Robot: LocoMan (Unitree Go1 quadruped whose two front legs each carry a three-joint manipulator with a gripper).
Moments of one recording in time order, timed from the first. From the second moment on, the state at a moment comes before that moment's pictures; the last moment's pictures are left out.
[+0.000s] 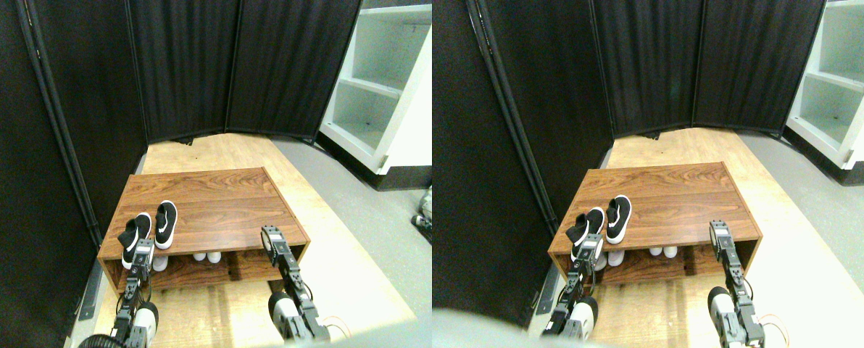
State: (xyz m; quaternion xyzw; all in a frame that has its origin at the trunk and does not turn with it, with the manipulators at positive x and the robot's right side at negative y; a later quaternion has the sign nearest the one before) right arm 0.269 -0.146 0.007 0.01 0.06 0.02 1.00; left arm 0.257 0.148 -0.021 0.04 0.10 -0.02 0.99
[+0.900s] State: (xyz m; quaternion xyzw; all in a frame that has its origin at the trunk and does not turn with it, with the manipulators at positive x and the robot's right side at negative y) right arm 0.269 -0.149 0.007 0.02 0.06 0.01 1.00; left arm 0.254 0.148 -0.017 0.04 0.11 -0.05 0.99
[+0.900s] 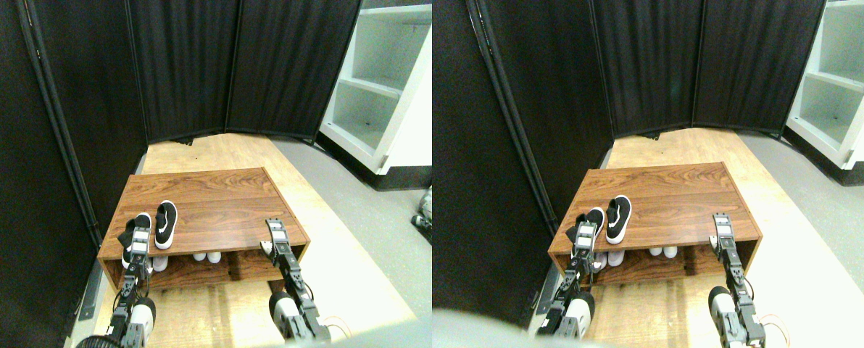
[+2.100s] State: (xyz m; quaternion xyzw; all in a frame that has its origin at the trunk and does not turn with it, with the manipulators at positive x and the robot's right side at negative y) right arm 0.282 -0.169 -0.001 0.35 -0.11 -0.01 0.93; left arm 0.223 0.154 -0.027 -0.37 -0.09 0.11 0.92
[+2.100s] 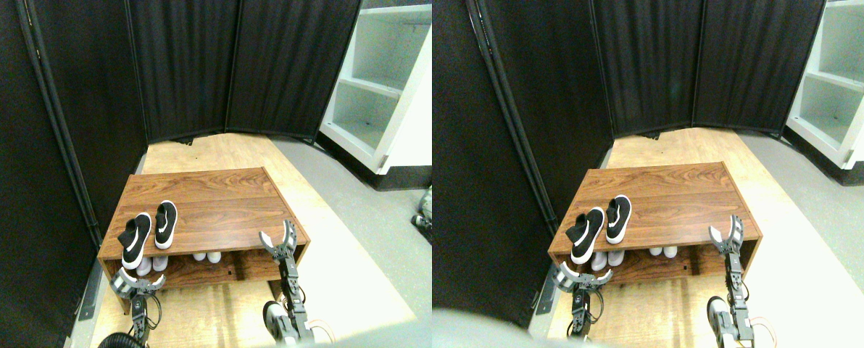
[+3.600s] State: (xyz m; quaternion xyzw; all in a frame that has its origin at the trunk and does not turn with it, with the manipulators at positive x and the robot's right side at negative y) right arm 0.279 -0.165 -0.006 0.34 -0.09 0.00 0.94; left arm 0.248 0.206 -0.047 -0.48 0.02 0.14 0.87
